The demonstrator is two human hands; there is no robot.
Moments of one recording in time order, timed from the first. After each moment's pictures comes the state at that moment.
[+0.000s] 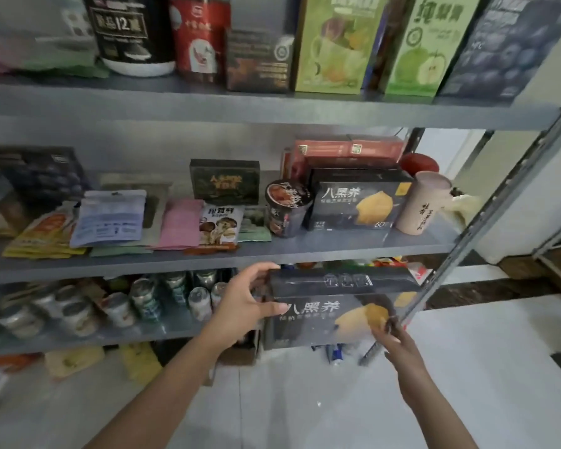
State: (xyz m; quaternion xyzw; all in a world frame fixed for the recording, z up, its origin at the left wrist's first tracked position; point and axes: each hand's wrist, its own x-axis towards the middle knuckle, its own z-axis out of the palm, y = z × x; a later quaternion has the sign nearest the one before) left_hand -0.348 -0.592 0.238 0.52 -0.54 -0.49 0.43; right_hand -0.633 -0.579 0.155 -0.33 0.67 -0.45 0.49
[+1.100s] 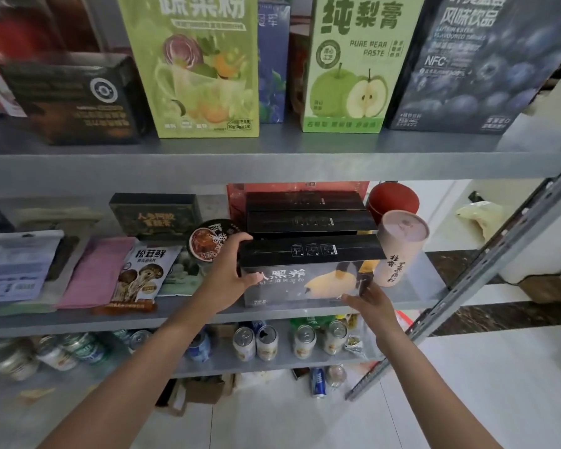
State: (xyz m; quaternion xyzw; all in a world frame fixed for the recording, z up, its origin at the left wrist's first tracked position) left_hand -0.459 -0.806 0.241 0.59 -0.65 -0.30 0.38; right_hand -0.741 -0.816 0.189 -0.44 0.64 -0.38 0.51
